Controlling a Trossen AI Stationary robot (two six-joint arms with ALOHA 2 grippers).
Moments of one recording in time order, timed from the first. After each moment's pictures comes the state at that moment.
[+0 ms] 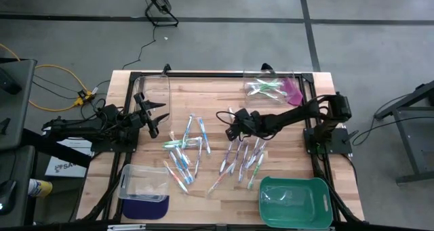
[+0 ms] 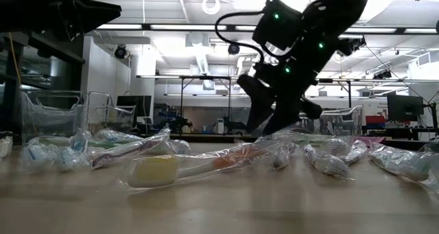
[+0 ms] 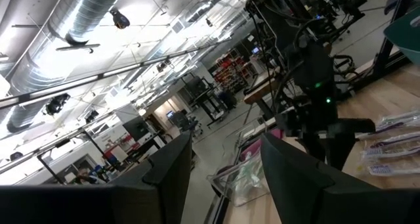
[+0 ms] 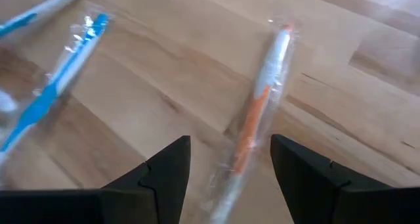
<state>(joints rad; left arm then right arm) 0.07 0.14 0.14 0.29 -0.18 0.72 0.00 1.76 0.90 -0.08 0.44 0.87</state>
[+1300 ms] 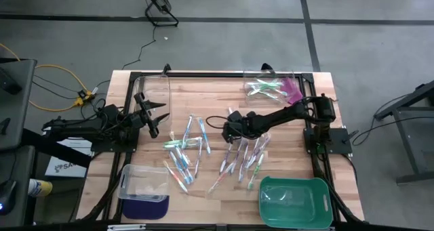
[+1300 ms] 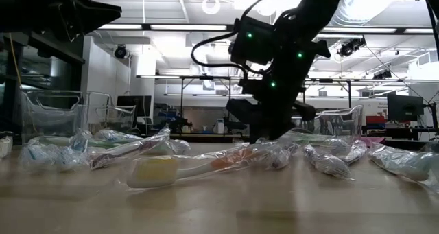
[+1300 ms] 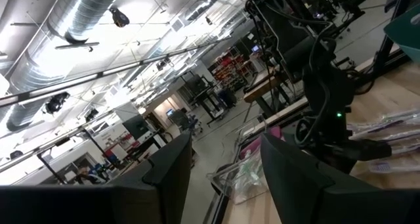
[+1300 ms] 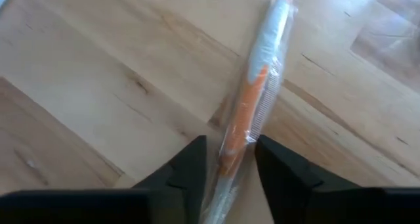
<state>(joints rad) 0.07 0.14 0.14 0.28 -0.18 0.72 -0.01 1.94 1.09 -0.36 0.49 0.86</state>
